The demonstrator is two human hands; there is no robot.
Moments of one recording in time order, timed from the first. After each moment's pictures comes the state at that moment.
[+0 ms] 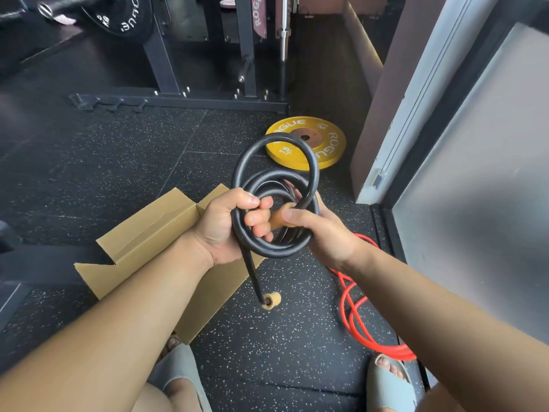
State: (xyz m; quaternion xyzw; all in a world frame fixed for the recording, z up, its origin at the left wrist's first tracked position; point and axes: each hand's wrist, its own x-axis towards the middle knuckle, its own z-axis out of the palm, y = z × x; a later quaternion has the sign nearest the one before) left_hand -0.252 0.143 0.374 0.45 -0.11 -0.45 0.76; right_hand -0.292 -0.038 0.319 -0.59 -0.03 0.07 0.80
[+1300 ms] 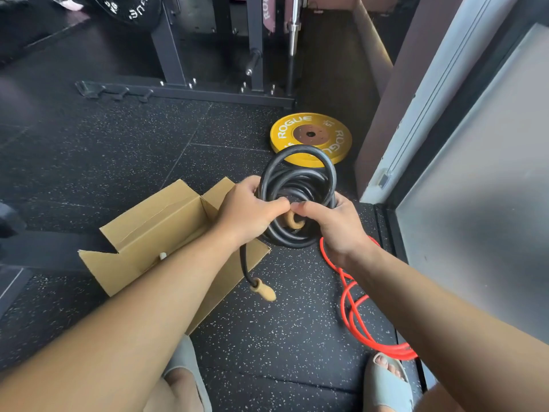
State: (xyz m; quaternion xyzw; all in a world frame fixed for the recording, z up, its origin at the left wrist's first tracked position) left_hand -0.246 0.125 0.359 0.86 -0.11 -0.06 0.50; right_hand -0.304 -0.035 0.335 -0.61 0.08 -0.06 0.78
